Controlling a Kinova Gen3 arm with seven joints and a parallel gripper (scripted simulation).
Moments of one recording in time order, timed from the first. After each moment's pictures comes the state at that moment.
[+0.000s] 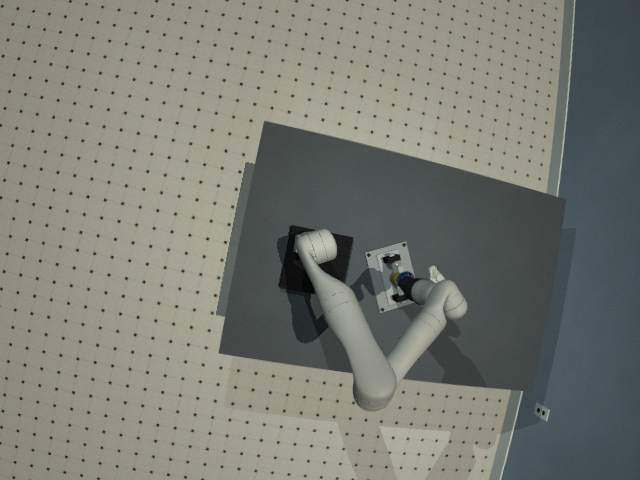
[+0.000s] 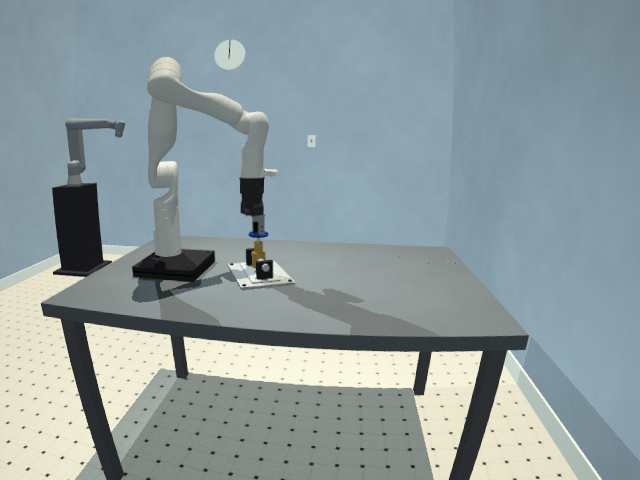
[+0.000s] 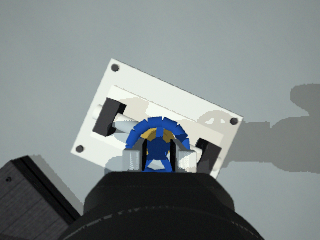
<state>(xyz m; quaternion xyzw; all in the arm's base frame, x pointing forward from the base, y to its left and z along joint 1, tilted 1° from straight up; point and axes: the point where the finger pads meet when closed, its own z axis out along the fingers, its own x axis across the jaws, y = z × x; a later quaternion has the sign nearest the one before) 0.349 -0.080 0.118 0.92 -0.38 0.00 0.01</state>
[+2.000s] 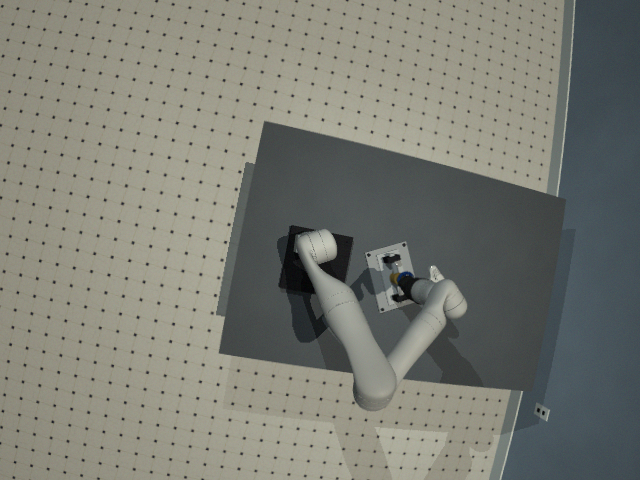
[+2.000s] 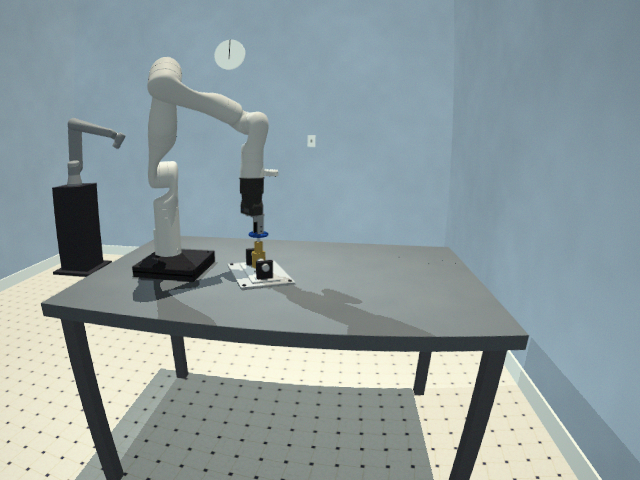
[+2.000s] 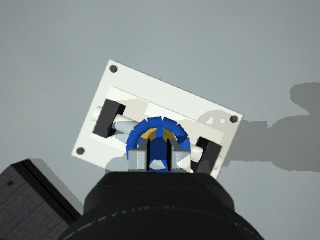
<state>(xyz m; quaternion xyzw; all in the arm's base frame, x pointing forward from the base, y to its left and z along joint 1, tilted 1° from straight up) 0.348 -0.079 0.118 0.92 -0.40 0.00 0.01</state>
